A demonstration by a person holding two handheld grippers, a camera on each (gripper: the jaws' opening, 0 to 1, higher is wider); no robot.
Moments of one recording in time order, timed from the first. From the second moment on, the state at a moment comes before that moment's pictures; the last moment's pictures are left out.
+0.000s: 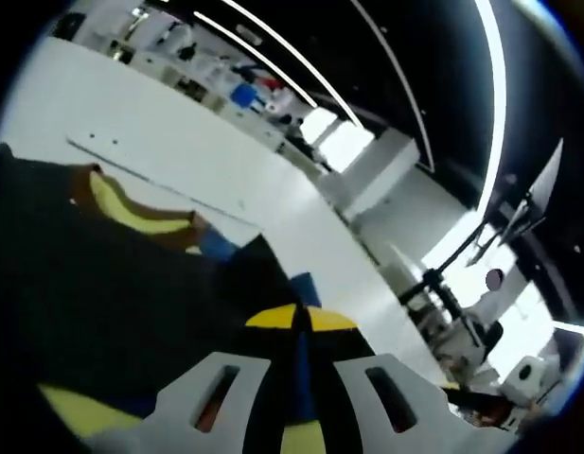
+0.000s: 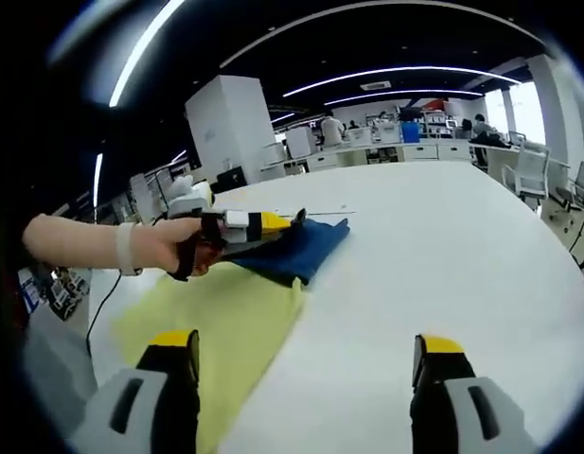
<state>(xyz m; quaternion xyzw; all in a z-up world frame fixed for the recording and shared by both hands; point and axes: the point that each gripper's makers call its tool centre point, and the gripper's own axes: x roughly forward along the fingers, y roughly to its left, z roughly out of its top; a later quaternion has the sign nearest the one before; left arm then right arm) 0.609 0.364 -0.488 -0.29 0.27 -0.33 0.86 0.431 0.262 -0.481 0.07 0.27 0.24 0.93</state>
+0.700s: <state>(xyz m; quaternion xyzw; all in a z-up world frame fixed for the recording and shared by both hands) 0.590 0.362 -0.488 -0.21 0.26 -0.39 0.86 0.433 0.272 -0.485 0.07 0.27 0.25 0.93</state>
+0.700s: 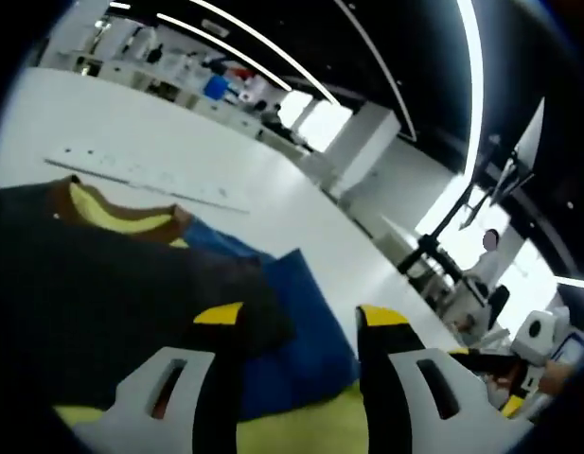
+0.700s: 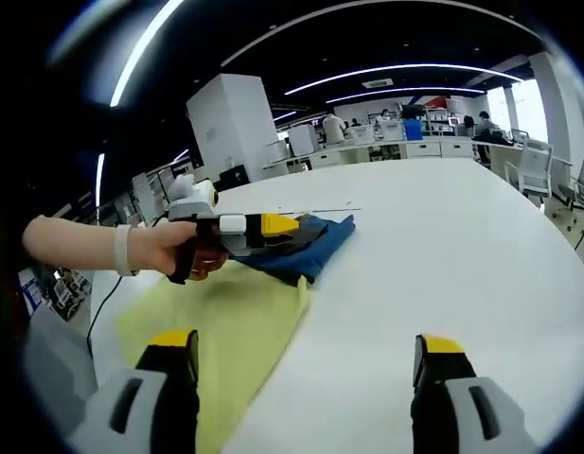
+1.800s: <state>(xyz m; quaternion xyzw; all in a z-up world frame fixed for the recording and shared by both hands) 0.534 0.470 -0.450 -0.07 0.22 -0.44 0.87 0.432 0.299 -0.468 0.05 0.27 0.28 0.92</state>
